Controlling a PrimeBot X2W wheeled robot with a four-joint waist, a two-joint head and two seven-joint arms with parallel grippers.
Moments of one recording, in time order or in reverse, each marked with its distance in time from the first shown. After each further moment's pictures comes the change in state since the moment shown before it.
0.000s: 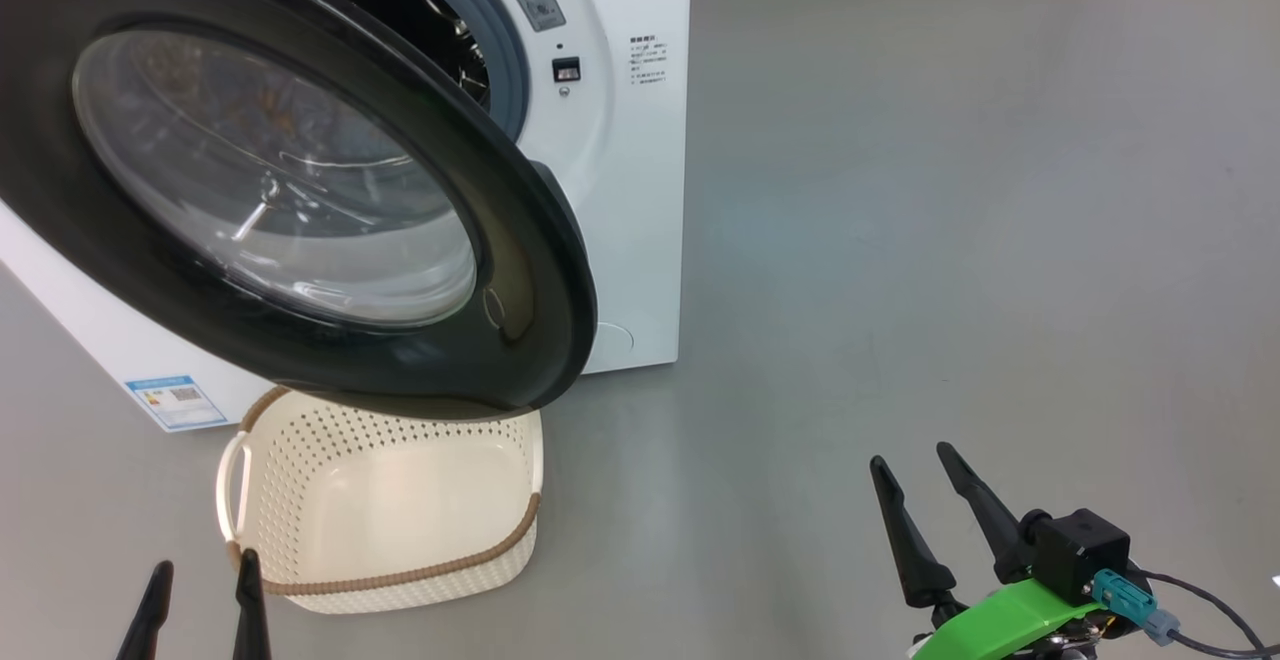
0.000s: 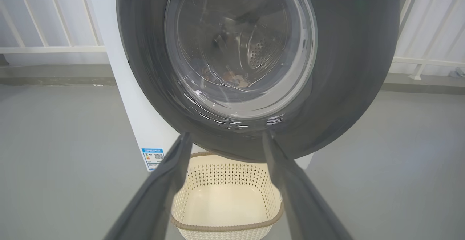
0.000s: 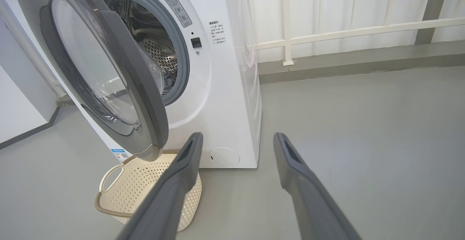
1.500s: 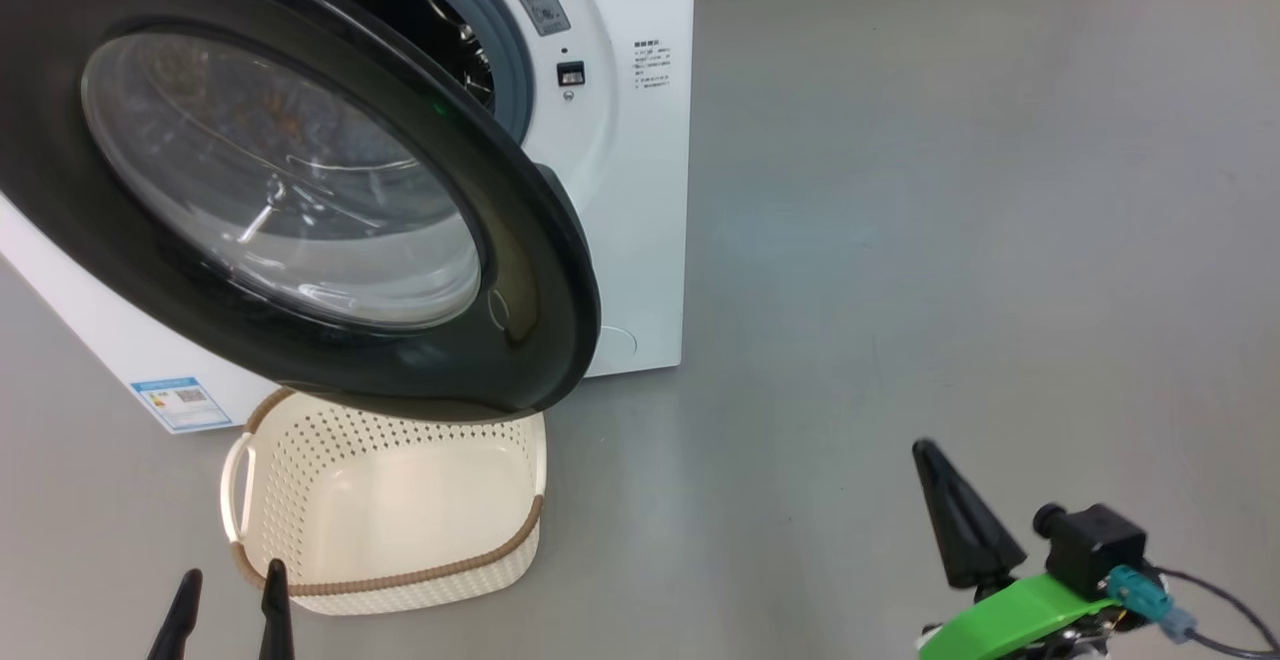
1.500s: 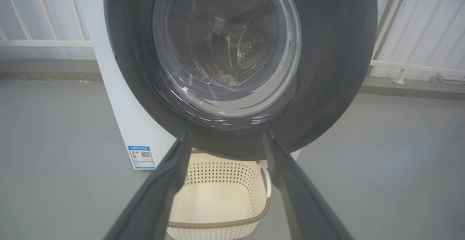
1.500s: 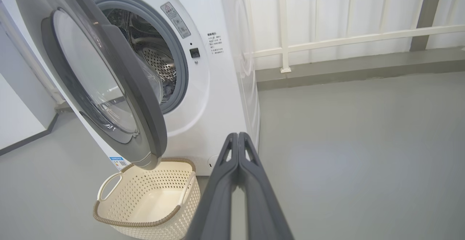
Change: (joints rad) left arm 0.036 -0.001 -0.042 -0.028 -0.031 0.093 0.000; right arm 0.002 0.000 -0.020 -0.016 0.000 0.000 0.000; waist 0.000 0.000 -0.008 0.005
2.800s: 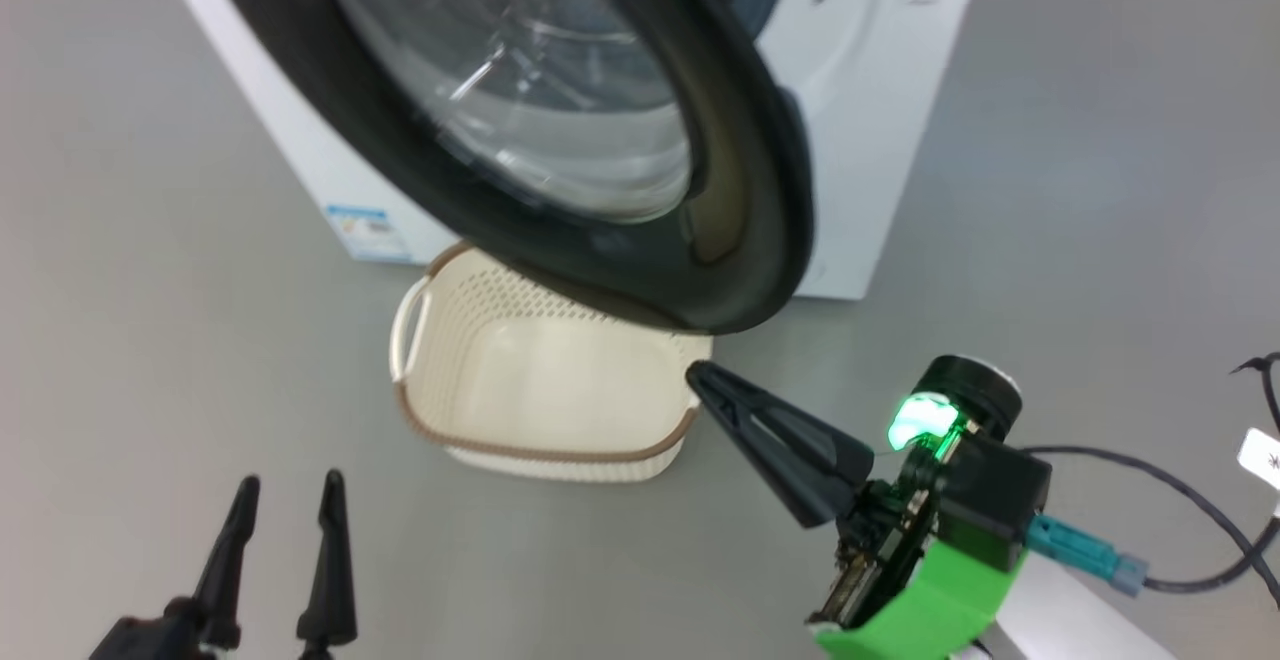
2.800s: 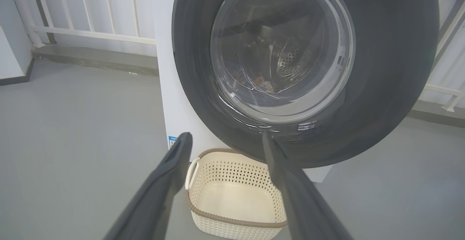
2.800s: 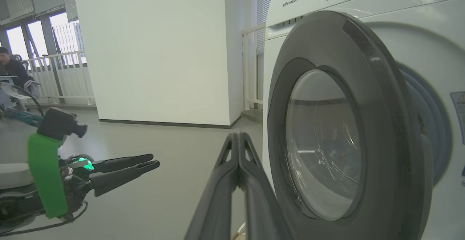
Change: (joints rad) left arm -0.086 0.000 -0.112 -0.067 -0.057 0.033 0.000; right arm -0.264 -0.271 0.553 -0.403 0.170 0.000 0.000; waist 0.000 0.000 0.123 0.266
